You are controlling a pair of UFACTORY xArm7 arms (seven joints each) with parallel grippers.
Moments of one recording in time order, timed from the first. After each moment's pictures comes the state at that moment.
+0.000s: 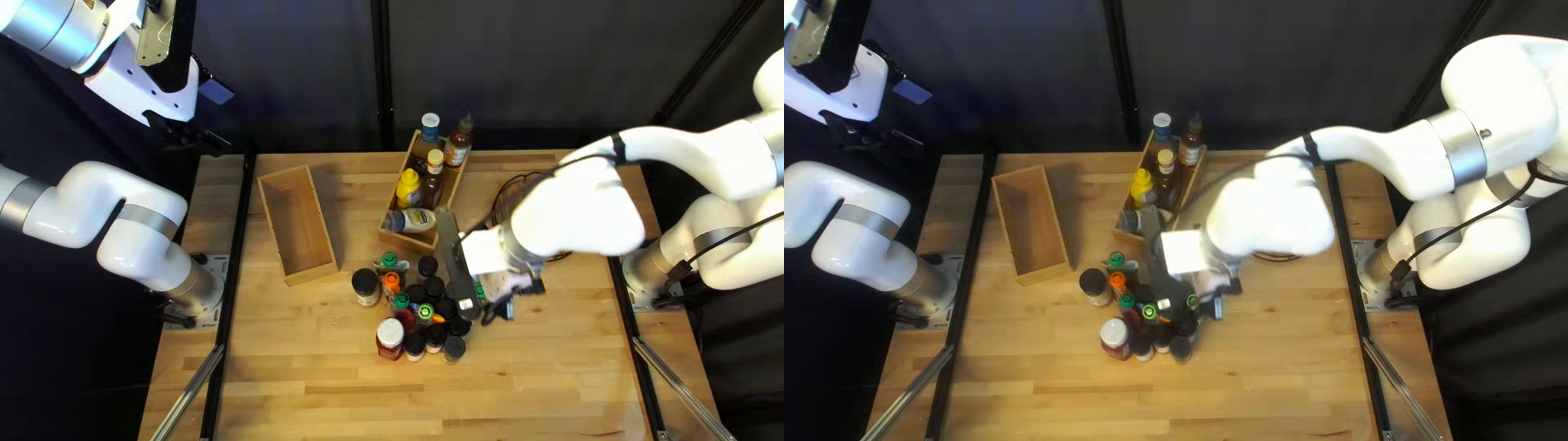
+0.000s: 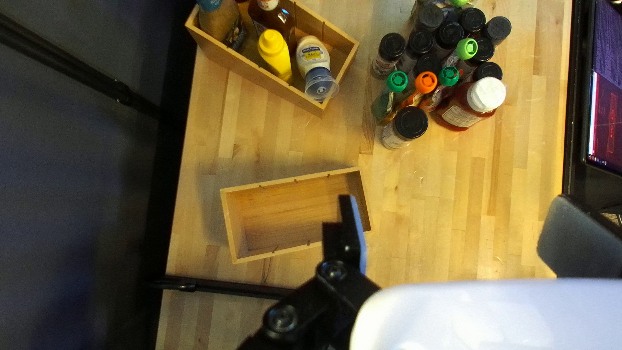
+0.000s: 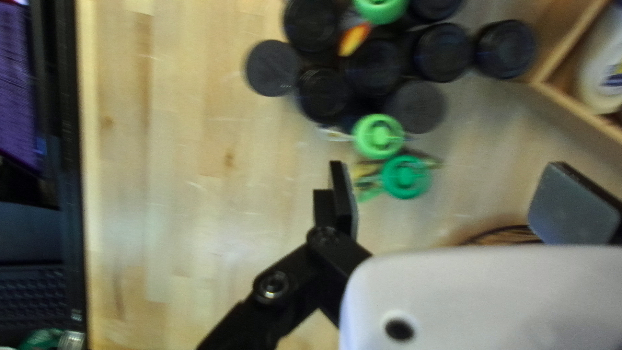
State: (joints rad) left arm -0.28 -1.00 0.17 1.12 0.26 1.57 -0.17; right arm -0.07 -0.24 0.34 0.83 0.04 0.83 0.10
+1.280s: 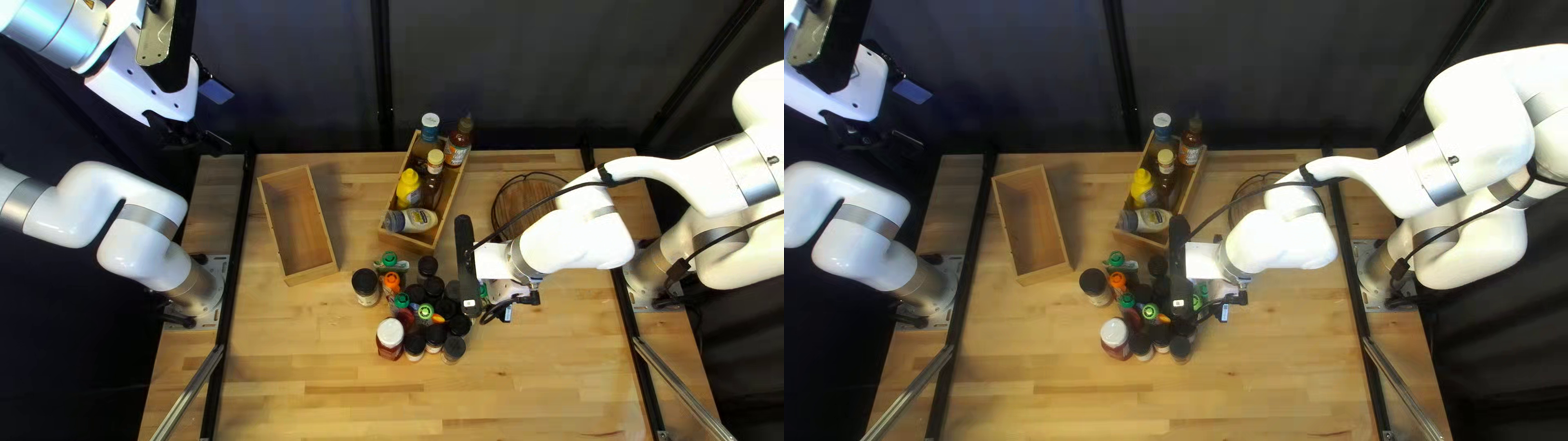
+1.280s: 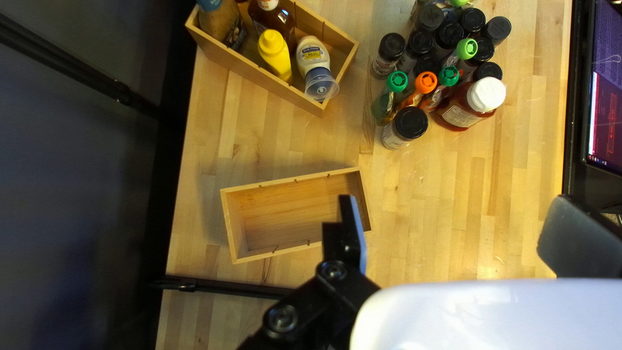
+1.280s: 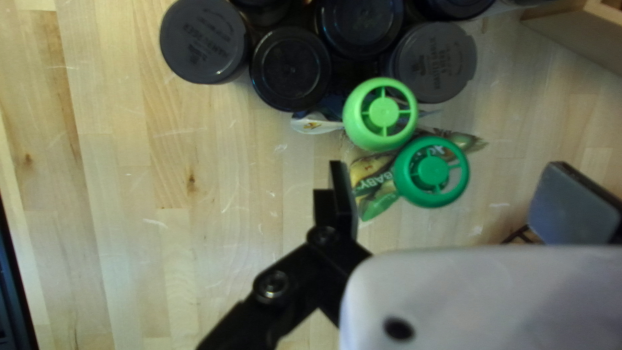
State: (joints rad) left arm -0.28 -1.00 0.17 1.12 0.26 1.57 -0.17; right arm -0.15 -0.19 0.35 0.65 -0.10 0.61 0.25
